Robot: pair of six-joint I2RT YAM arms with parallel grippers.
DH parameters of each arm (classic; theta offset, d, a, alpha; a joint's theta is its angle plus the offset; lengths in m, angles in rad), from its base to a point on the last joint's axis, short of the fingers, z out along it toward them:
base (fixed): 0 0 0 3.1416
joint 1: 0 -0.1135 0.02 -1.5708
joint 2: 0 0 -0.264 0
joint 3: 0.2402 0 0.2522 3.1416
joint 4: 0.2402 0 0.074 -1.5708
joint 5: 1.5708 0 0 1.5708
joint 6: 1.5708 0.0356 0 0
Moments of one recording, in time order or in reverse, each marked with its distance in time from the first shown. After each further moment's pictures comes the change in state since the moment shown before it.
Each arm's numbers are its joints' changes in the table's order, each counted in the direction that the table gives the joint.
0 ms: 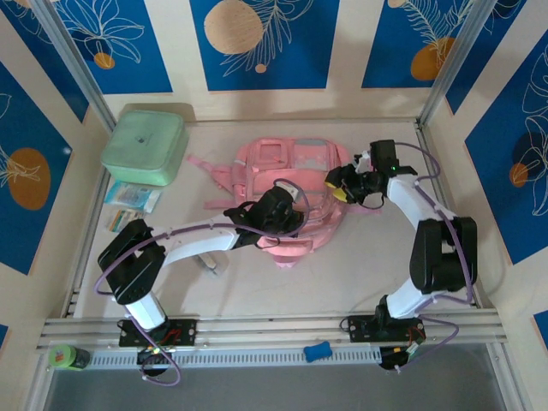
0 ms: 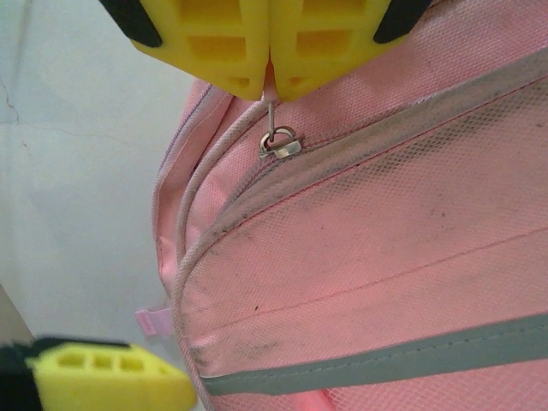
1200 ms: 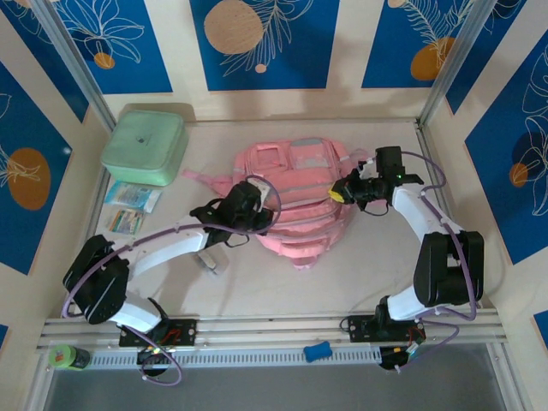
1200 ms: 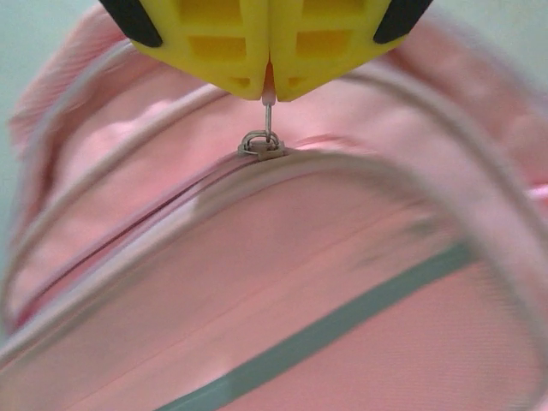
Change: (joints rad) left arm -0.164 0.223 -0.145 0.150 -0.002 0.198; right arm 0.044 0.067 -0.036 0.024 -0.067 0.069
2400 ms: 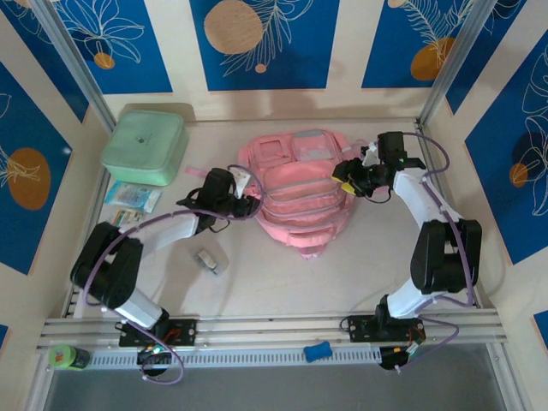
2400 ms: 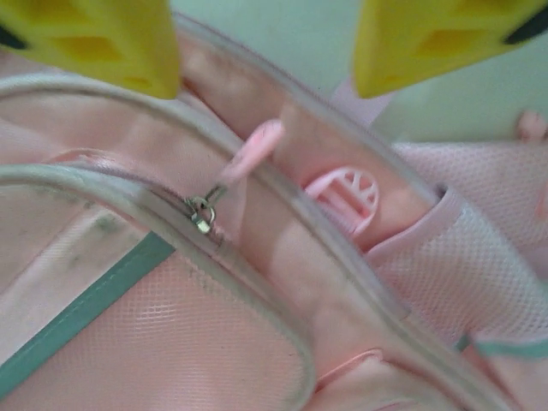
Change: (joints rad) left arm -0.252 -0.064 -0.079 -0.210 0.134 0.269; right arm -0.011 -0.071 0.164 0.115 0.164 -0.201
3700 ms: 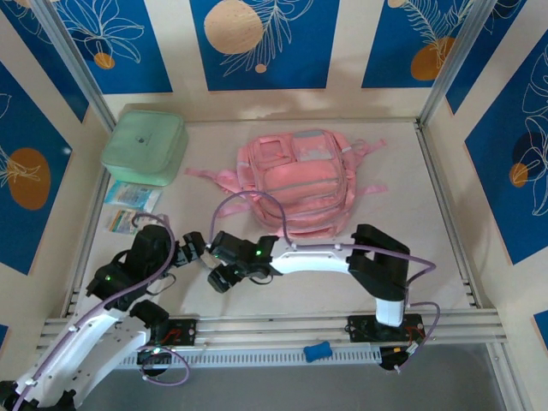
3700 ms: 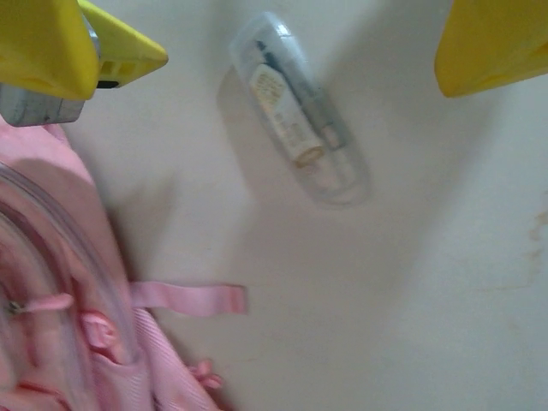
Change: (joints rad) left arm -0.014 0.996 -0.249 0.858 -0.335 -0.671; right arm -1.216 -0.321 0.073 -0.259 0.624 -0.169
